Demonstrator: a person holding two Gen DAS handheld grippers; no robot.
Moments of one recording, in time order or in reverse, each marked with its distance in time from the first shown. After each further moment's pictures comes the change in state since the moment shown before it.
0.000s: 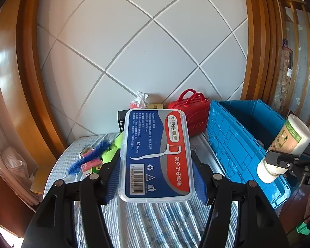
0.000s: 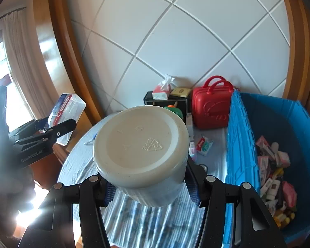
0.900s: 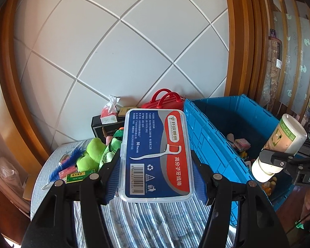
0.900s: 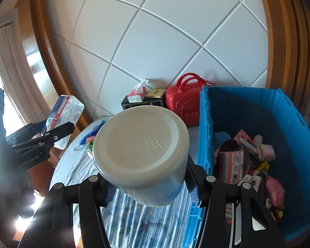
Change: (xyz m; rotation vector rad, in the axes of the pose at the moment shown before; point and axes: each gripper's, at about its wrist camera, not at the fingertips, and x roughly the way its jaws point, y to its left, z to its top) left arm 0.035 -0.124 0.024 0.060 0.023 -0.063; right arm -0.028 -0.111 -0.018 0.086 -0.016 -0.041
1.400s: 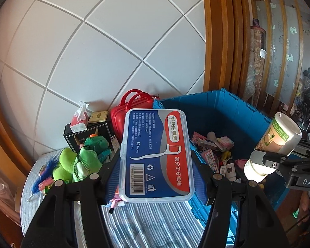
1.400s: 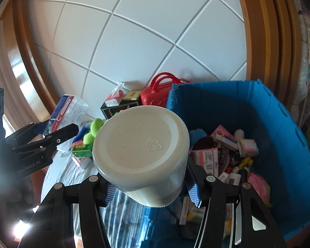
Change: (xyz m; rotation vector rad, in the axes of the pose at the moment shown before) left arm 0.046 -0.093 0.025 0.081 0.018 -0.097; right arm -0.012 -0.076 0.006 0.078 -0.007 -0.070
